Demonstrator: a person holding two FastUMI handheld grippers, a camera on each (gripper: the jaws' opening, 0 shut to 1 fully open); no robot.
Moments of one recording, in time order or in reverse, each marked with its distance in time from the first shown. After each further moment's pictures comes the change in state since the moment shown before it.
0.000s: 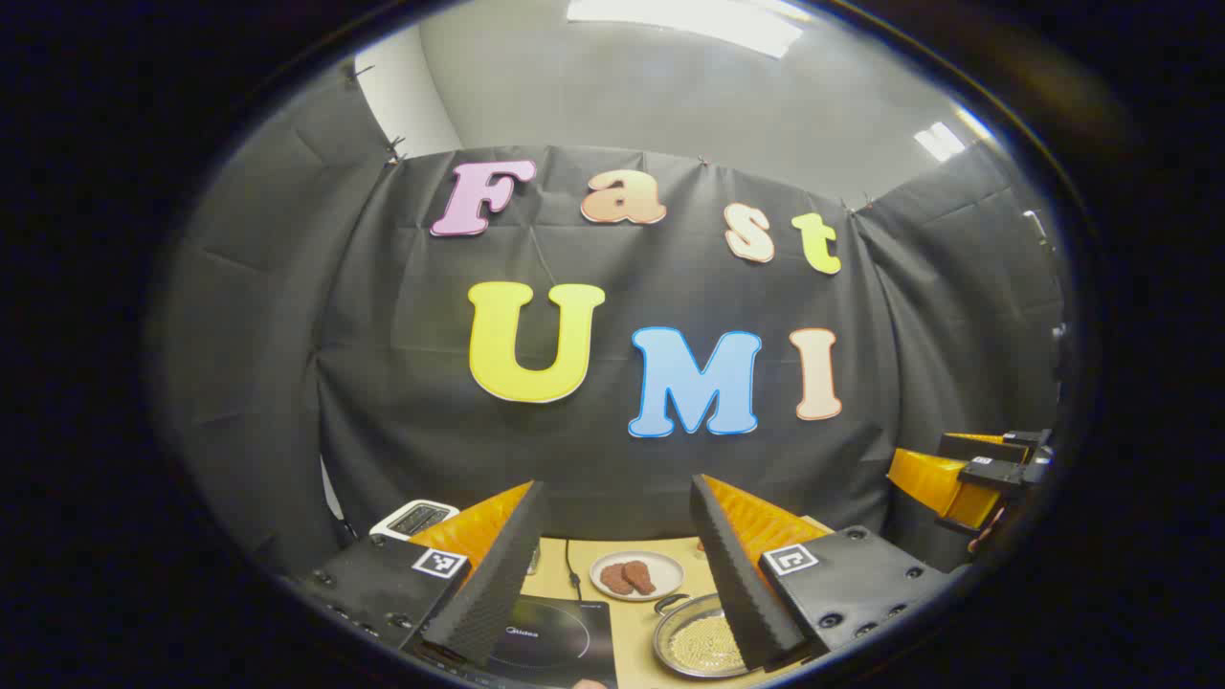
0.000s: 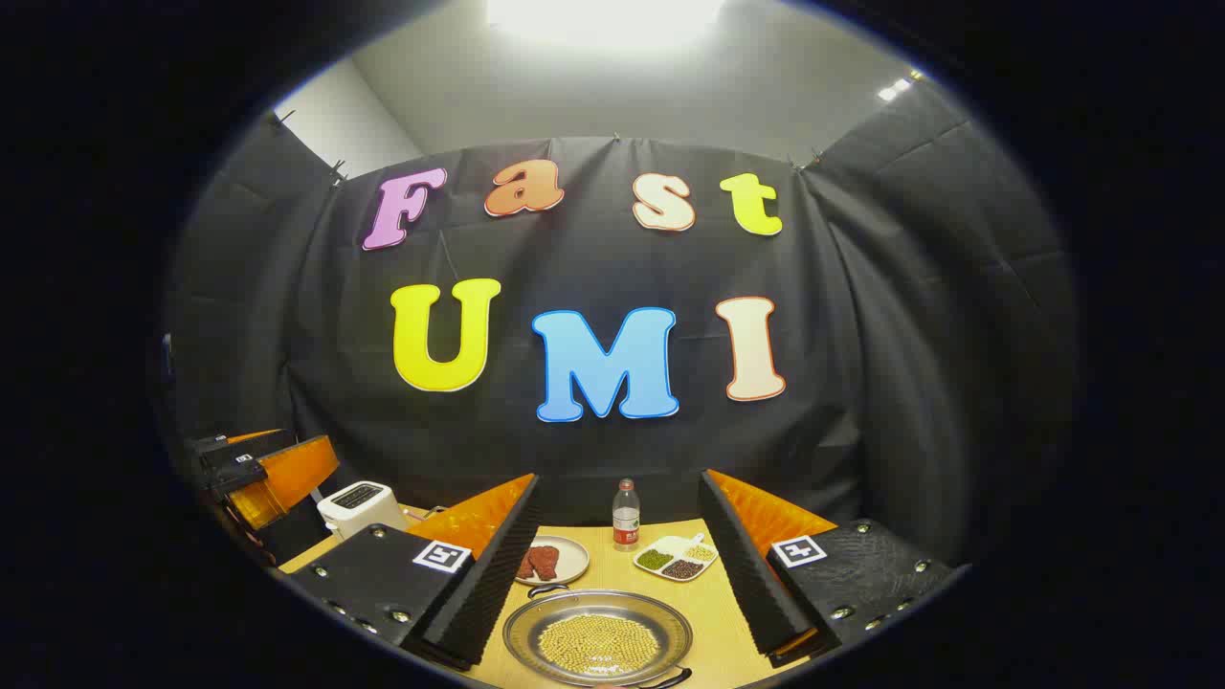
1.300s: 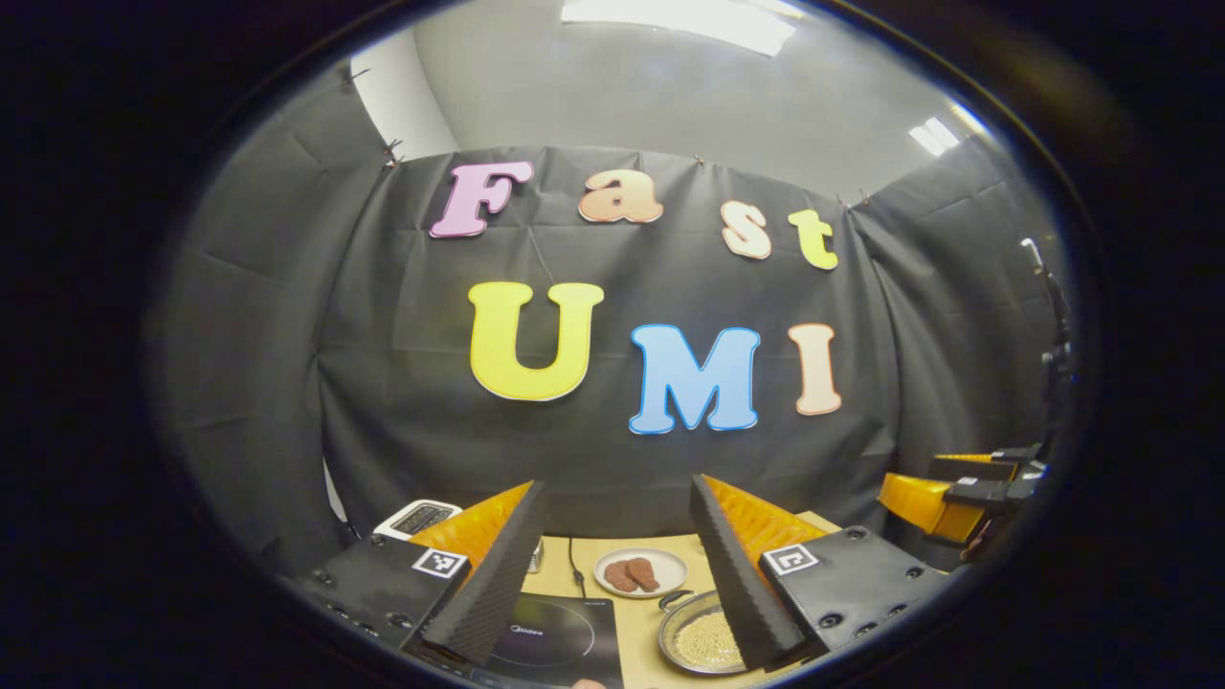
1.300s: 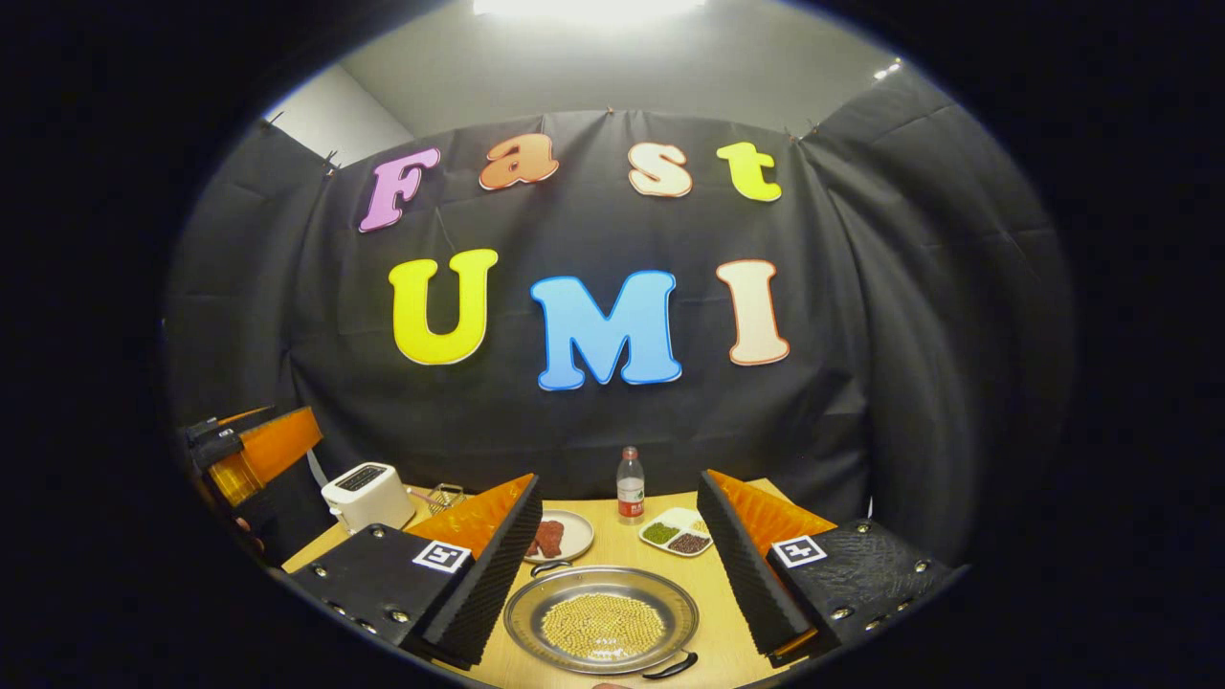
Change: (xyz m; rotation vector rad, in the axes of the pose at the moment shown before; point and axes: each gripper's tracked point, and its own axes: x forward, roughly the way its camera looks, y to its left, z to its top) left arm -0.006 -0.003 -0.011 0.023 0.007 -0.002; right arm 0.000 -0.005 -0.054 0.041 0.134 0.031
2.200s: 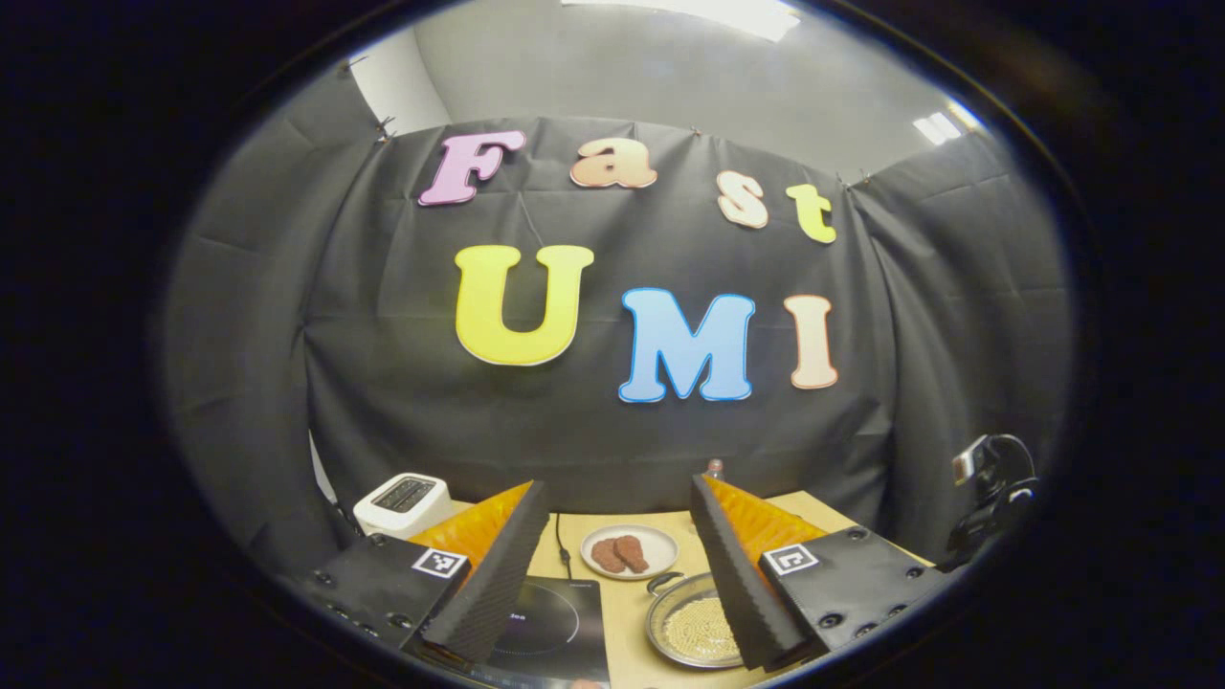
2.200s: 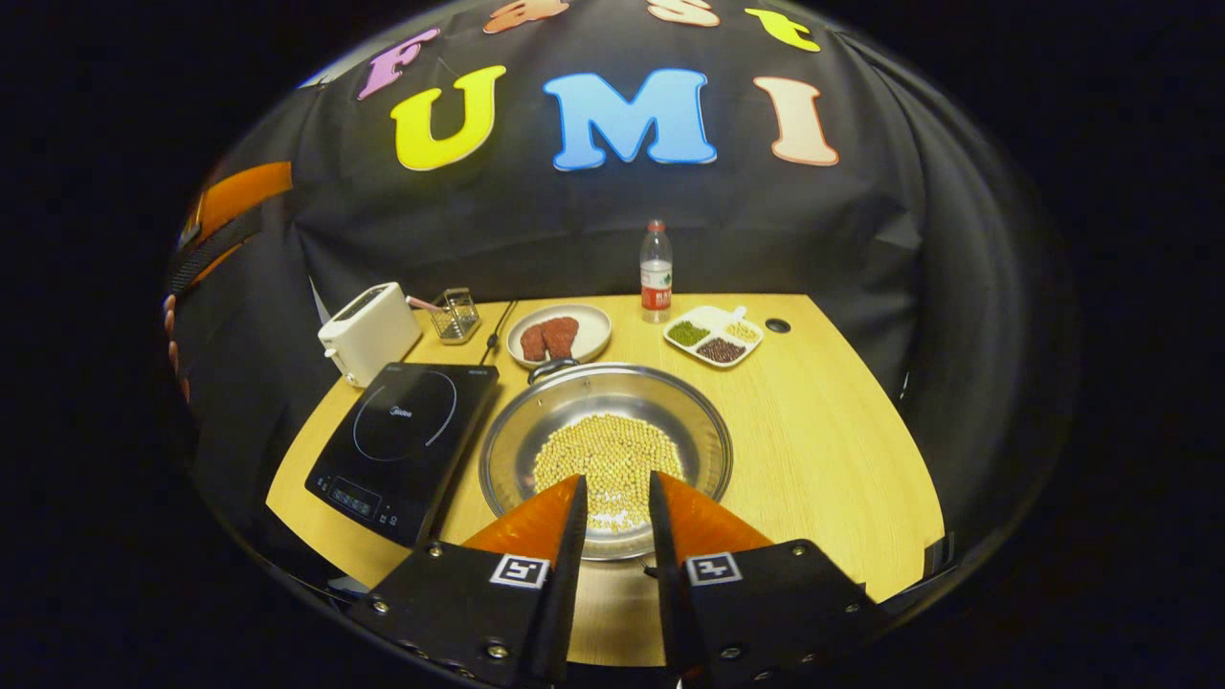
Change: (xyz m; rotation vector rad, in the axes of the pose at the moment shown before) left arm 0.020 -0.014 -0.045 -0.020 0.096 -0.017; right arm -0.011 -0.010 -0.212 -0.007 0.609 0.110
